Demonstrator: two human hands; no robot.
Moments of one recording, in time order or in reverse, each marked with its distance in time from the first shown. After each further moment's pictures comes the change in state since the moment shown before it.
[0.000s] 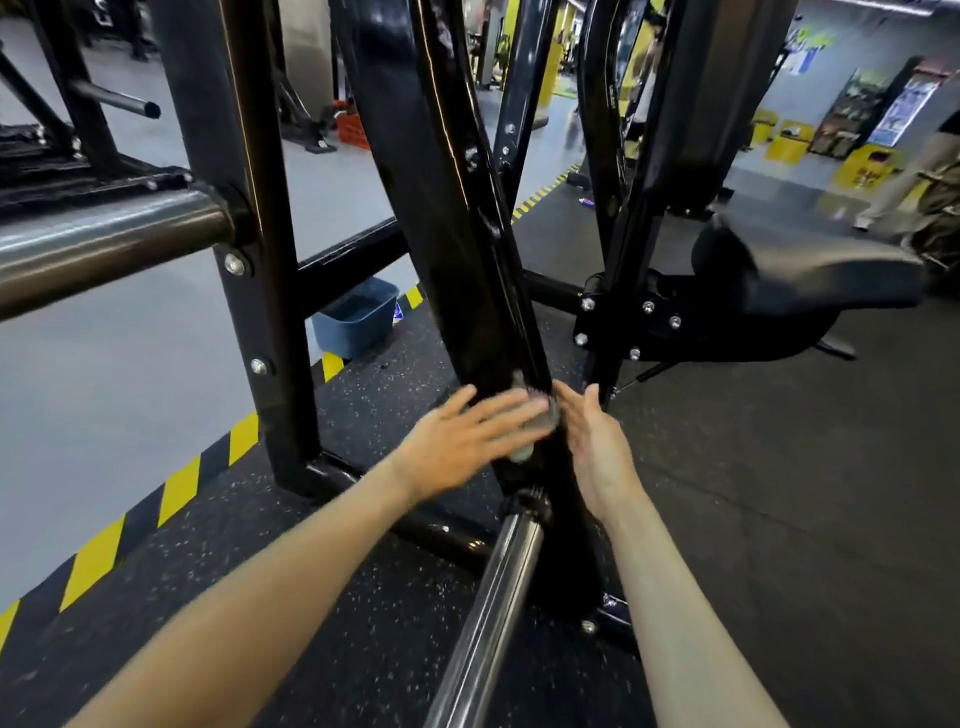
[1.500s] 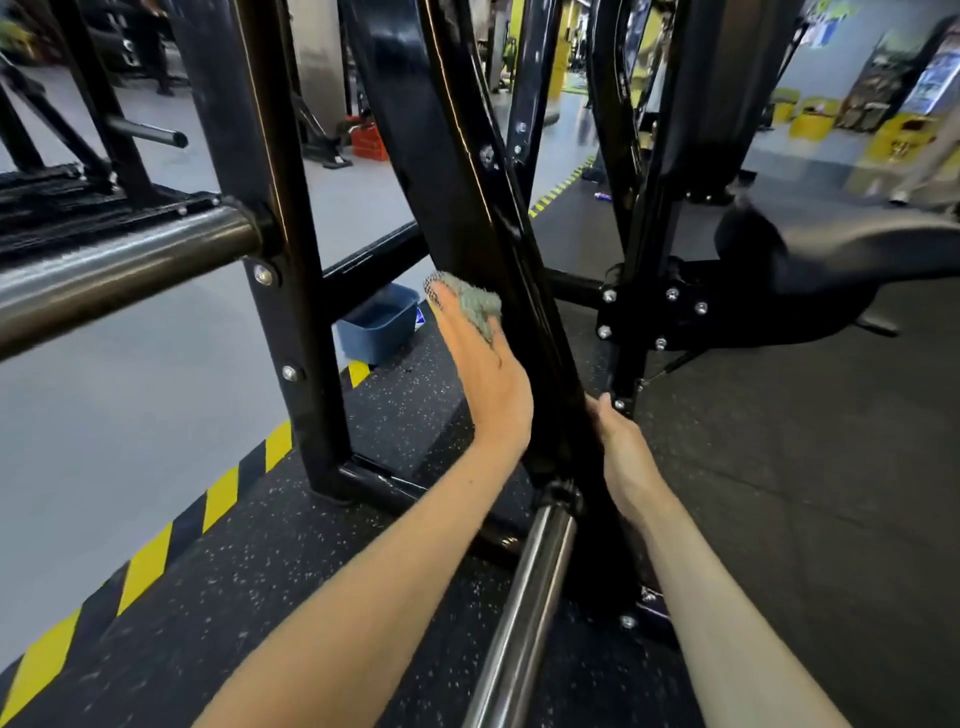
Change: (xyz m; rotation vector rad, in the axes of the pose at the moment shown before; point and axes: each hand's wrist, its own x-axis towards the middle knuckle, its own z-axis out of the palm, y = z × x) left_hand 0.093 -0.006 -0.057 -1.180 0.414 -1.448; right_hand 0.010 0.030 -0.010 -0.106 -0.001 0.111
